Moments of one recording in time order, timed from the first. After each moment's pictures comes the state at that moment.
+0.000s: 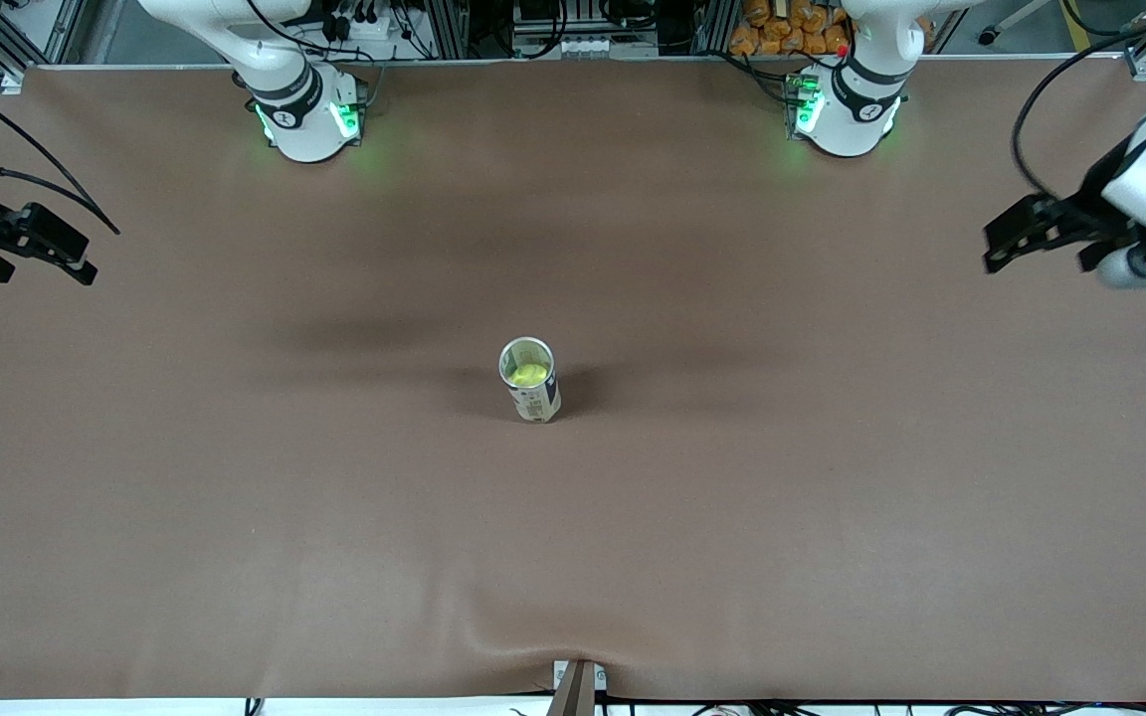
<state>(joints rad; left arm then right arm) 0.11 0.03 -0.23 -1.45 0.02 1.48 -0.10 0.03 -0.14 -0.08 -1.79 0.02 1.73 0.01</state>
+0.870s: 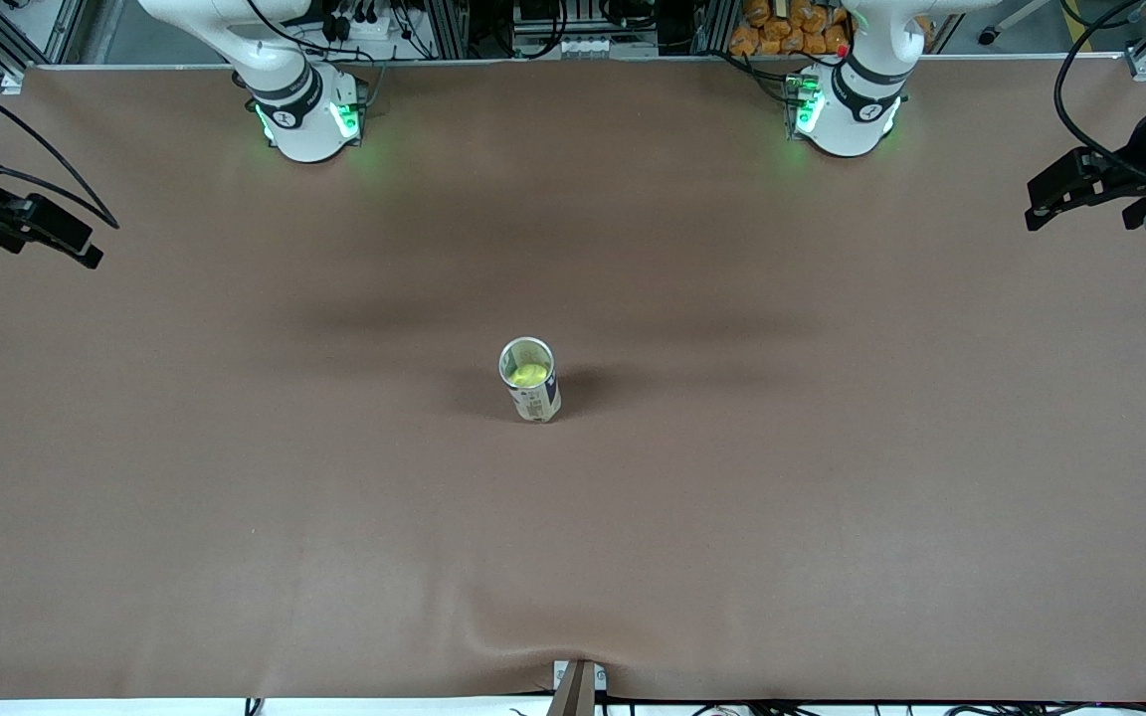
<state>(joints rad) 0.02 -0.05 -0.11 -1.53 0.02 1.45 -0.07 0.04 -0.14 -0.08 -1.75 0.02 1.65 0.21</state>
